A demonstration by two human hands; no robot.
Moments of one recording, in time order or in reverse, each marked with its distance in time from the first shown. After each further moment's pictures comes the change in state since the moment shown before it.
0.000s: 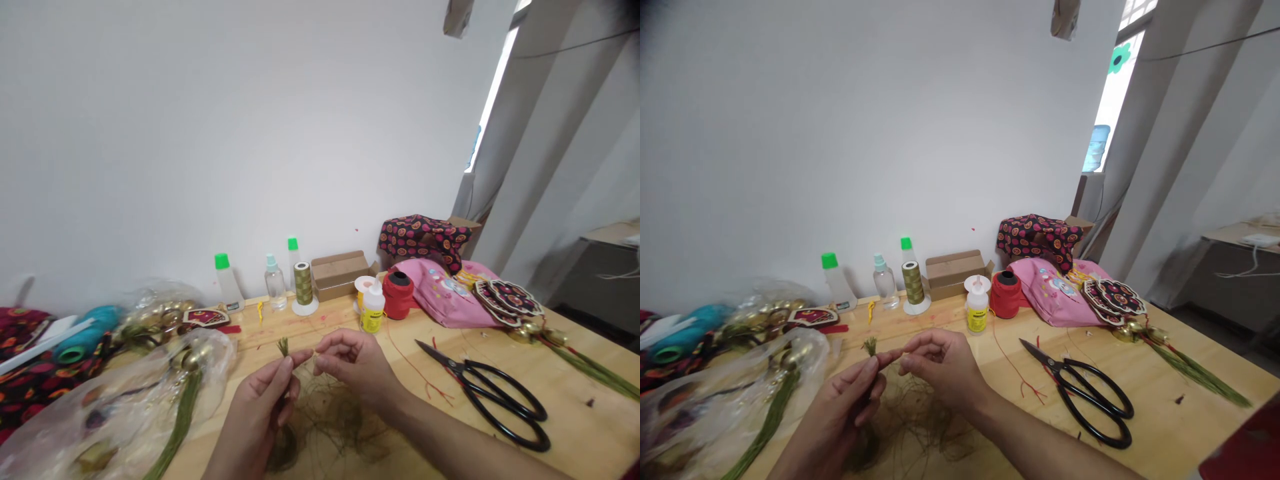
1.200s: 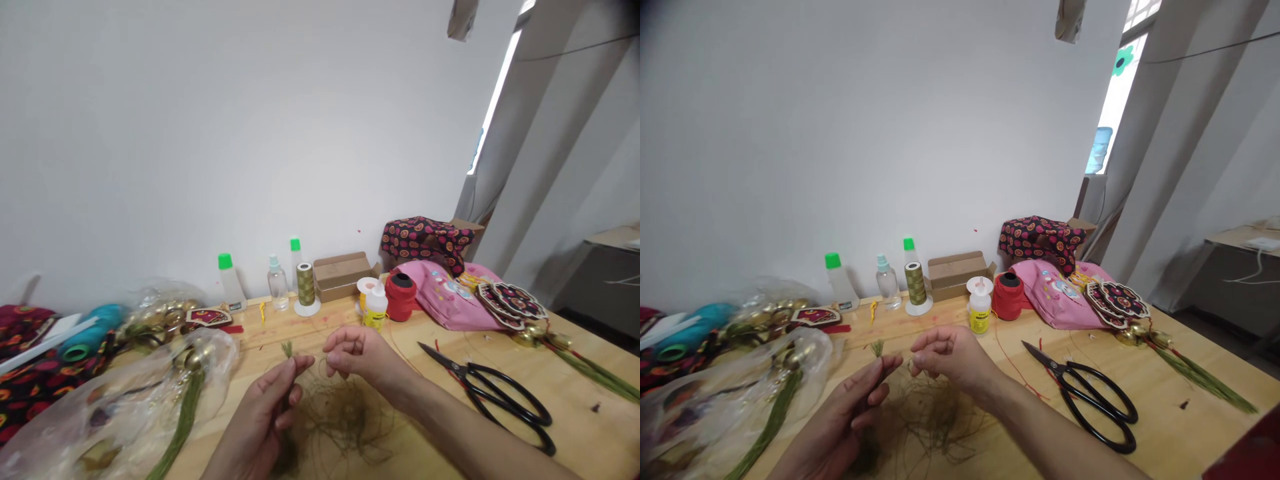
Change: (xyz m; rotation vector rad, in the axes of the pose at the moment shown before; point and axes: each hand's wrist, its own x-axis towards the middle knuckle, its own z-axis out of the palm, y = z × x) left_hand 0.002 0.000 0.001 -0.182 0.110 -0.148; right_hand 0.004 -0.011 -0.013 -0.036 -0.117 0.161
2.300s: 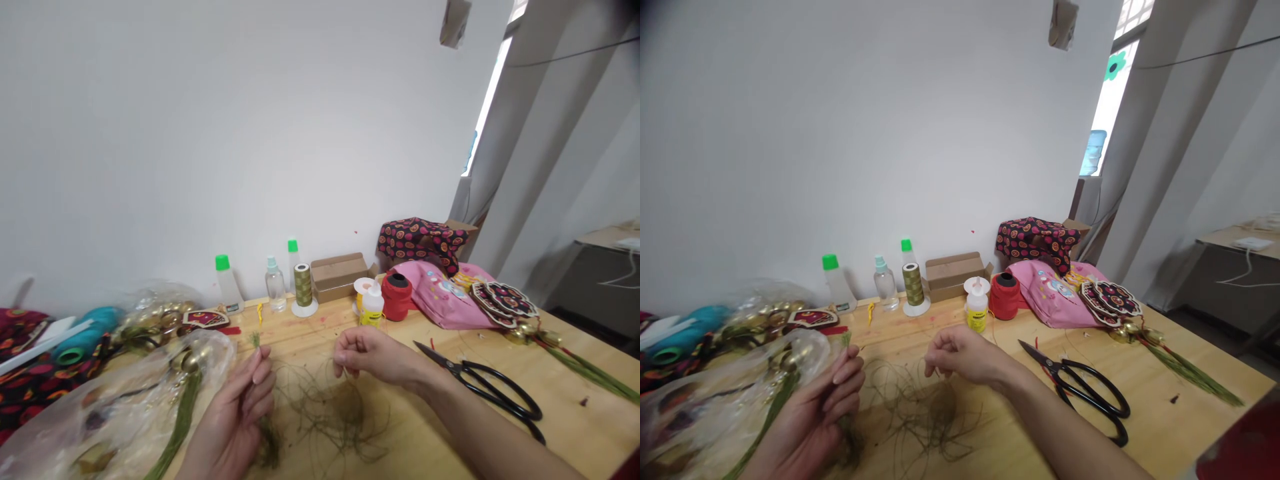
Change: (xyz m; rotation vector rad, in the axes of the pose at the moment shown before) left_hand -0.004 0.021 -0.013 -0.314 -0.069 0.074; right_hand -0.001 -0.012 -0.023 -0.435 -0.118 0.073
